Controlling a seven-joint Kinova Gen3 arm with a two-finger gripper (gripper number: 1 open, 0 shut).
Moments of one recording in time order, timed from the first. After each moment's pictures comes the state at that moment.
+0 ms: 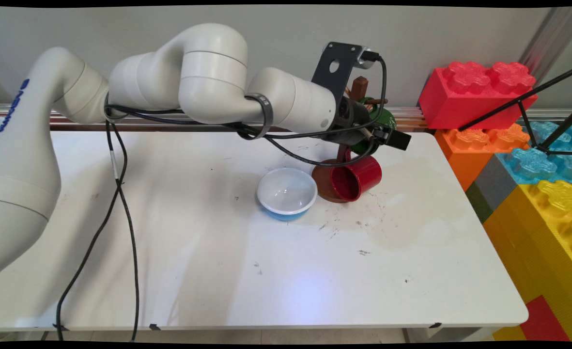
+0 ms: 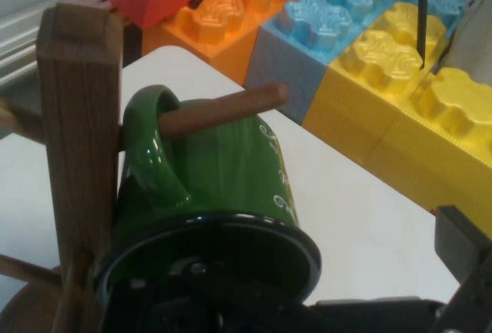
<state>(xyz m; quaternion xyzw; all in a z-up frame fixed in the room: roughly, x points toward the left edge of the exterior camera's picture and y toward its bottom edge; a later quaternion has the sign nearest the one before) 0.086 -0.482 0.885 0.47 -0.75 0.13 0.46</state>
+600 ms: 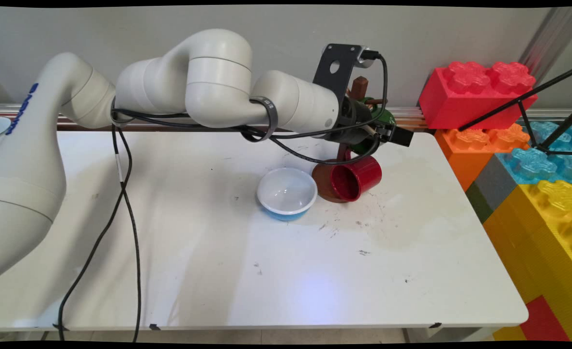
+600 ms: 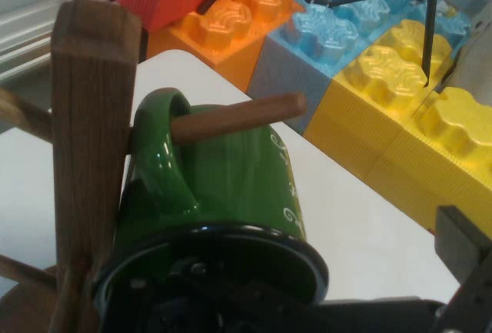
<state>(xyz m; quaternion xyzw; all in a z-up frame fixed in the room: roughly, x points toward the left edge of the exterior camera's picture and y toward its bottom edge) 0.083 -0.486 0.881 0.49 -0.73 0.13 0.47</state>
